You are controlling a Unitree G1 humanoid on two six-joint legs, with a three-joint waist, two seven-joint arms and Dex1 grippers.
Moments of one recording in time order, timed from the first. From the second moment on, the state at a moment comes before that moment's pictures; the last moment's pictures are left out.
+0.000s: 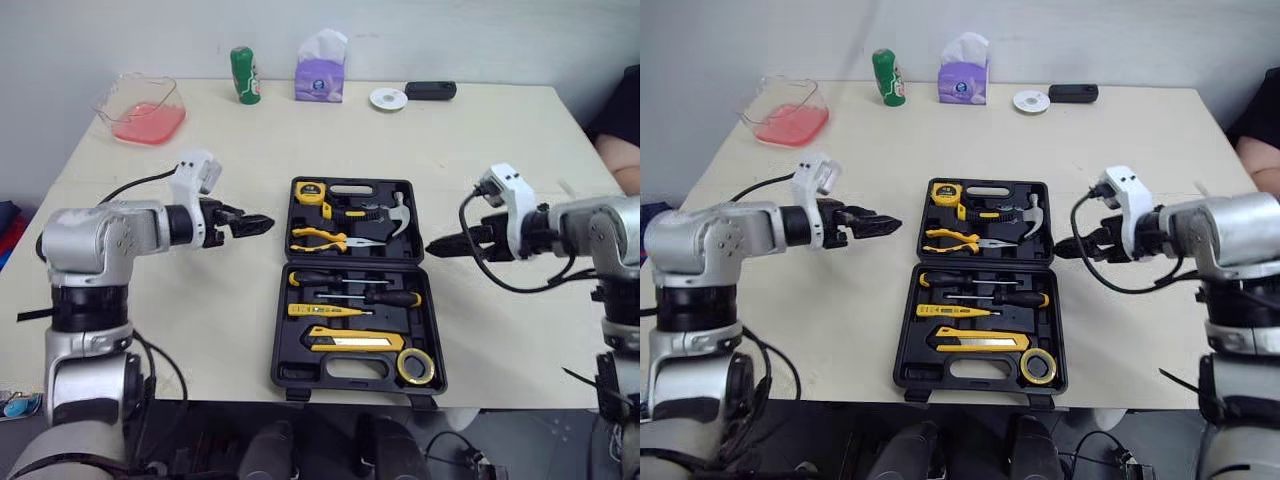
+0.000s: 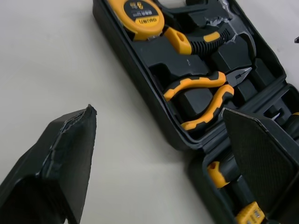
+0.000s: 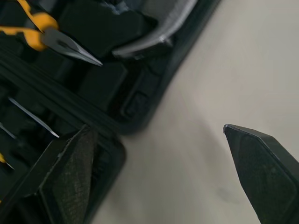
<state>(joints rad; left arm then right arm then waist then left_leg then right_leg) -0.87 0.57 0.14 0.06 -0.45 1.40 -0.58 -0.92 -0.81 0.05 0.06 0.37 1.48 0.85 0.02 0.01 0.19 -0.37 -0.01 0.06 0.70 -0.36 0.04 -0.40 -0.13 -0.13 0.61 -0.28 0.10</state>
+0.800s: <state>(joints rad) -1.03 0.46 -0.06 0.42 -0.32 1.27 -0.51 -0.99 -0.65 0.07 0.16 0.36 1.53 0.59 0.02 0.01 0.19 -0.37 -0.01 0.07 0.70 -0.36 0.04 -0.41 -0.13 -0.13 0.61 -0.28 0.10</state>
